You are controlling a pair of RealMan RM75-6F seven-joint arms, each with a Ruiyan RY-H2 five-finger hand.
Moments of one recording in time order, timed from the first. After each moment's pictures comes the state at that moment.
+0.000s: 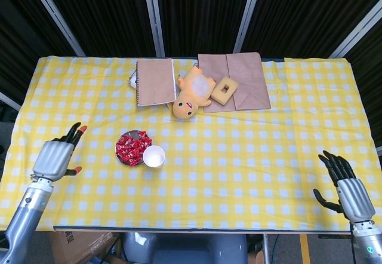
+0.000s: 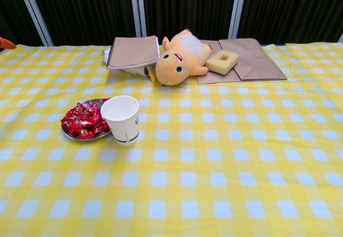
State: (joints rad) left arm -0.38 -1.20 -0.17 -1.78 1.22 1.14 0.53; right arm 0.11 -1.20 -0.02 -1.32 -1.63 1.51 0.44
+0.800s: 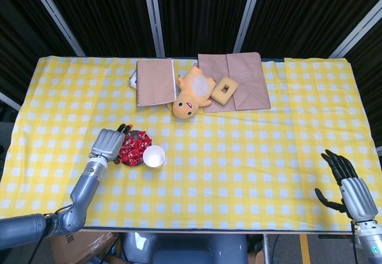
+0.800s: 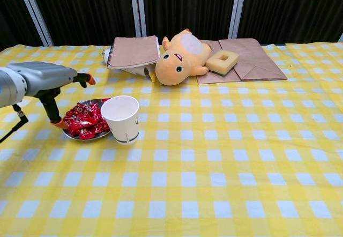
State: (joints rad) left arm -0.76 -1.50 -0.21 -1.61 0.65 0.99 0.91; right arm 0.11 -1.18 -0.02 -1.34 -1.64 1.51 0.52
